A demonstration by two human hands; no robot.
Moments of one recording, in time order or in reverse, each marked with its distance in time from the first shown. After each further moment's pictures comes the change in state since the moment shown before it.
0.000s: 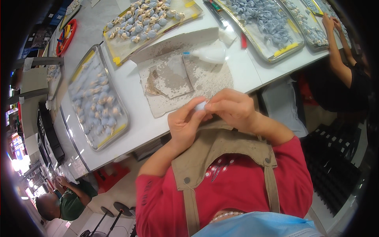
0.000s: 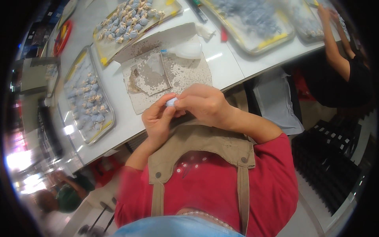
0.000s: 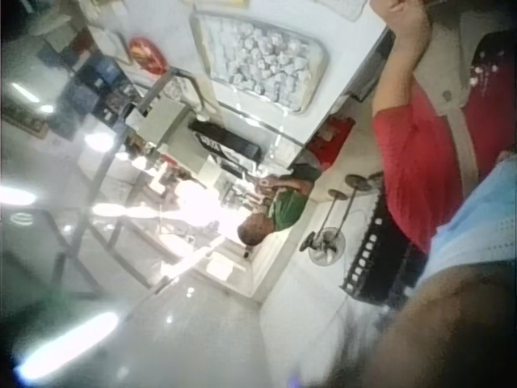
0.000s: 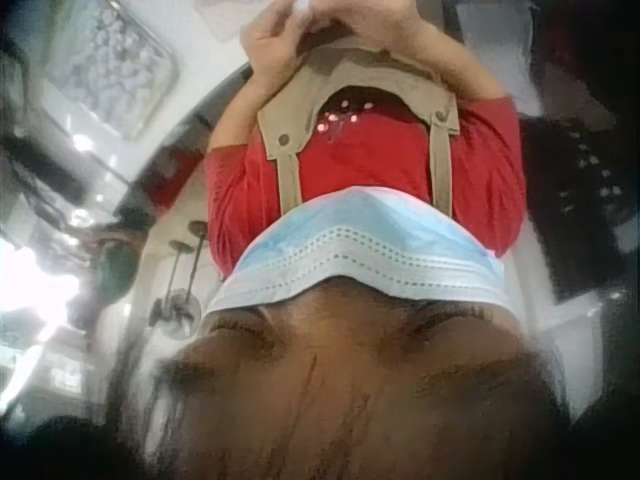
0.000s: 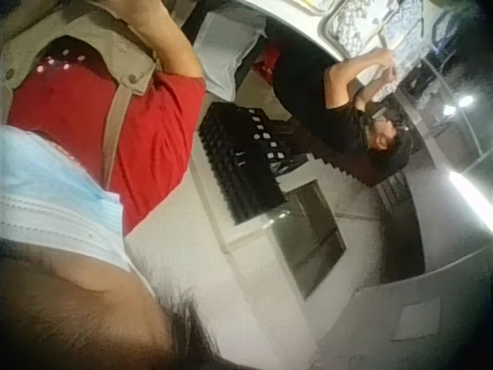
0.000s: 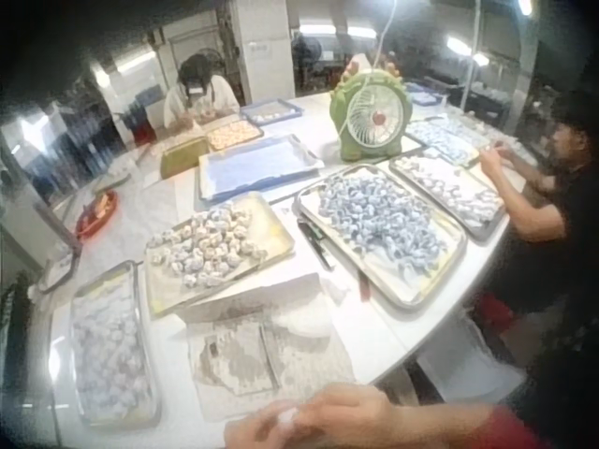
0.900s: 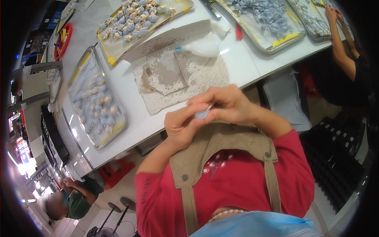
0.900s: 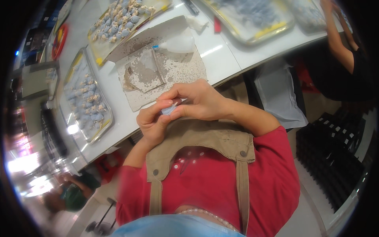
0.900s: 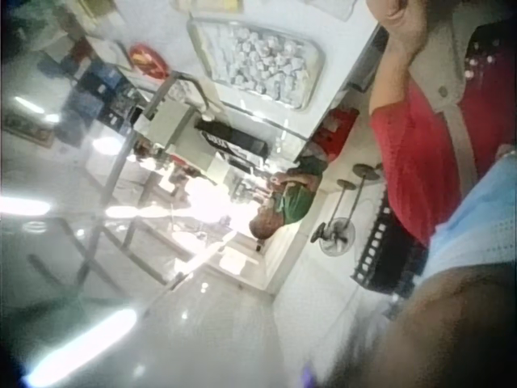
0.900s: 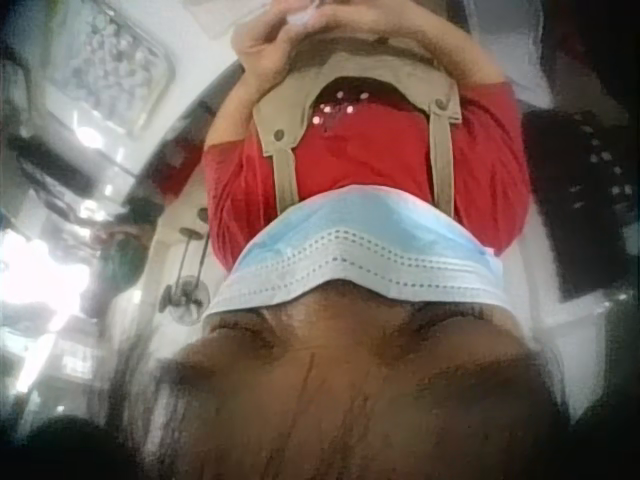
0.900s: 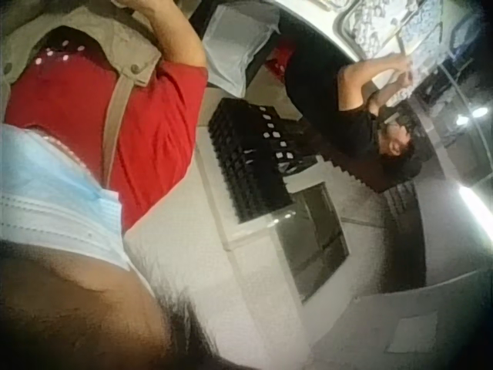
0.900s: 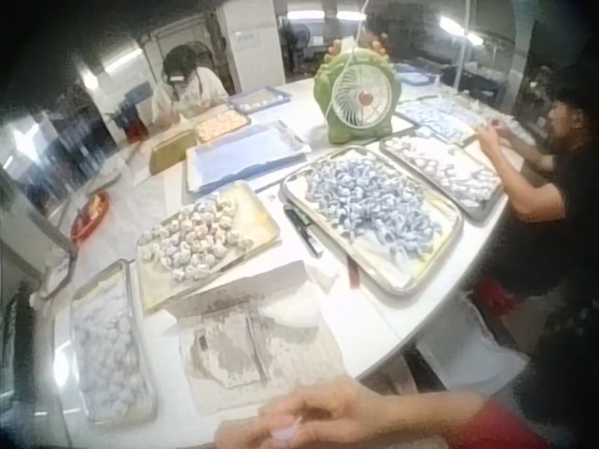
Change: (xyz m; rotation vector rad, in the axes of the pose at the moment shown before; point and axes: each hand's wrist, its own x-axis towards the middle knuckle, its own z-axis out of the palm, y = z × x) left_hand -0.001 0.005 -0.003 0.123 -0.187 0.179; right_hand 0.002 0.003 -0.007 0.606 -0.204 0.405
